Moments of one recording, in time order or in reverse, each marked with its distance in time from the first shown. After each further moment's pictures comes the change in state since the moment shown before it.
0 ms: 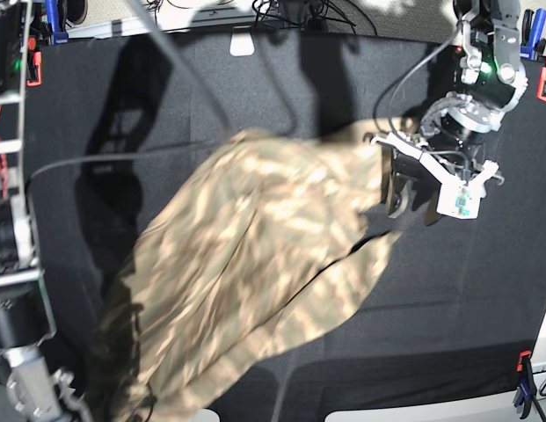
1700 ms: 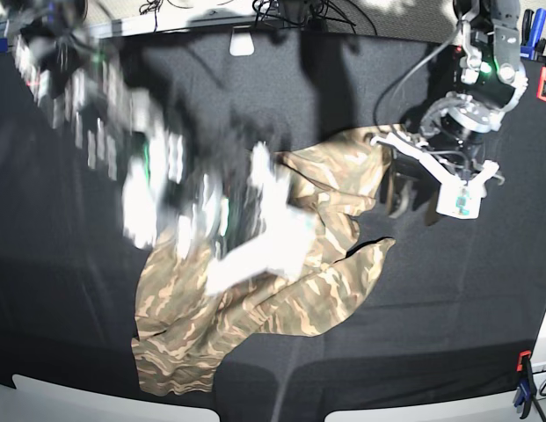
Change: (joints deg) left arm 0.0 0.1 0.0 0.0 0.0 0.0 0.0; right arm -58.4 0.7 0.1 82.3 18.4 18.3 -31.4
